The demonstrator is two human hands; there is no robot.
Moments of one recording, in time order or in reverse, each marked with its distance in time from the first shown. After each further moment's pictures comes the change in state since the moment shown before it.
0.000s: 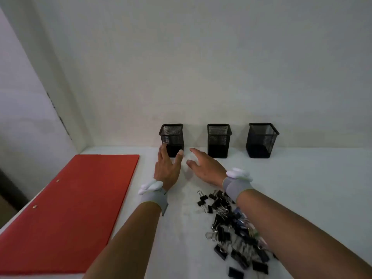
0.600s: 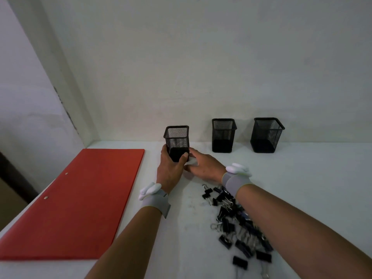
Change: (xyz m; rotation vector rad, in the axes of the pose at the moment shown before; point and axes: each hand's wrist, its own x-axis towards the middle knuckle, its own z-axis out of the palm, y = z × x) left_hand -0.022 -0.008 -0.006 -0.134 0.042 -0.060; right_hand -0.005 -0.010 0.013 0.011 -0.131 0.012
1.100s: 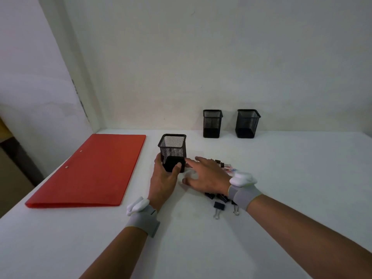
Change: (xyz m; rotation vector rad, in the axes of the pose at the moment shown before) left_hand -0.146 0.012 -0.039 -0.058 -0.018 0.009; right_hand -0.160 -0.033 0.015 -0.319 0.015 -0.116
